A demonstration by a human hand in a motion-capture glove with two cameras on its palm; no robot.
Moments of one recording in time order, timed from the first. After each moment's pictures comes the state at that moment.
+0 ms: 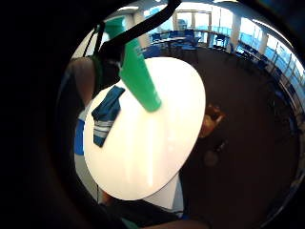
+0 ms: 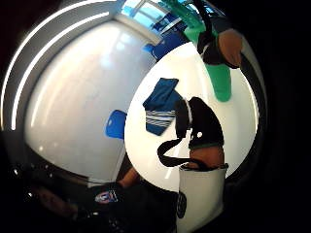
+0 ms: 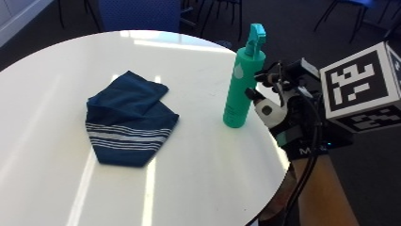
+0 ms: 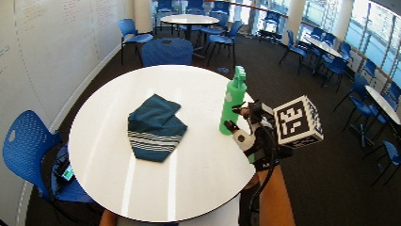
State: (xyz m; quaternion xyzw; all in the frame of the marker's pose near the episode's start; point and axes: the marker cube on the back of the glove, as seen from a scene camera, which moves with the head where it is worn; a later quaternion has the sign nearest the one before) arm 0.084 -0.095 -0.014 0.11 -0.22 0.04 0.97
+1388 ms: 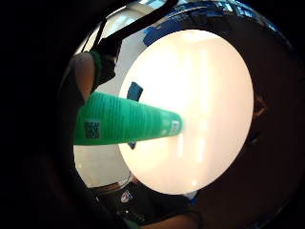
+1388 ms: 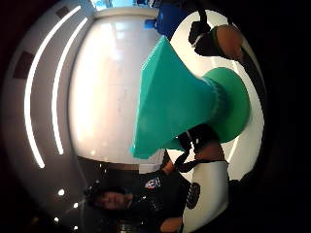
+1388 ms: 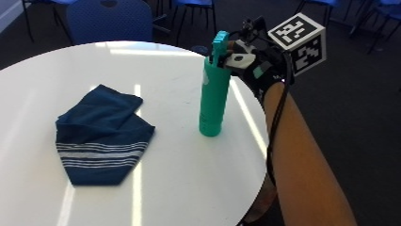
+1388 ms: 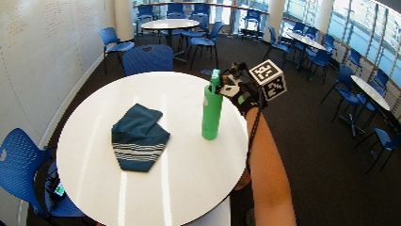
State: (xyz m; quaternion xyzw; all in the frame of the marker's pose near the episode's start) arm 0.049 -0.239 0.034 -0.16 -0.46 -0.02 0.88
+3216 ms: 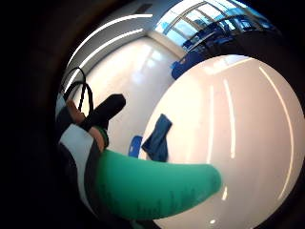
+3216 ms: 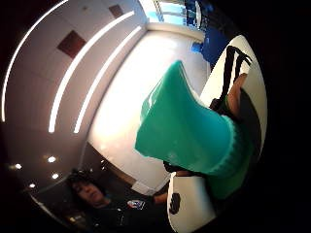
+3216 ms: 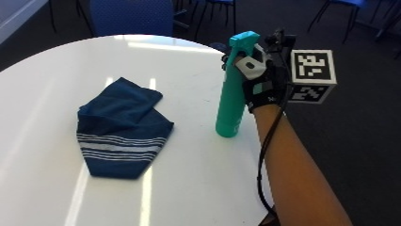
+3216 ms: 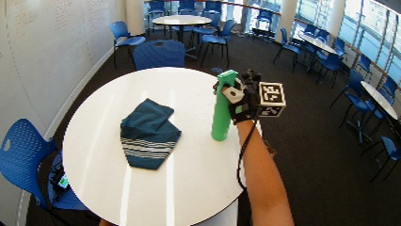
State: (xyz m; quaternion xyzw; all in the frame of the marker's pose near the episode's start) arm 0.060 -0.230 0.041 0.11 -0.59 0.00 0.80
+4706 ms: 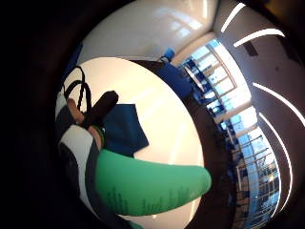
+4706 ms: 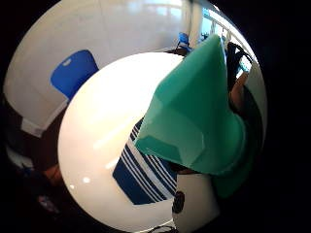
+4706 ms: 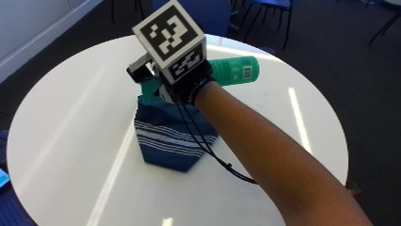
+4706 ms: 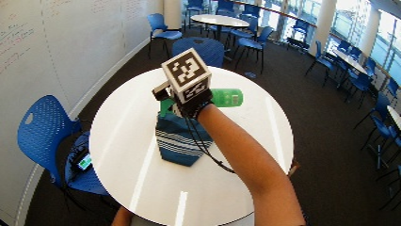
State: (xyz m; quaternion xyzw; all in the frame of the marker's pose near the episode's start) arm -0.113 -0.234 0.039 0.16 0.18 -0.29 0.93
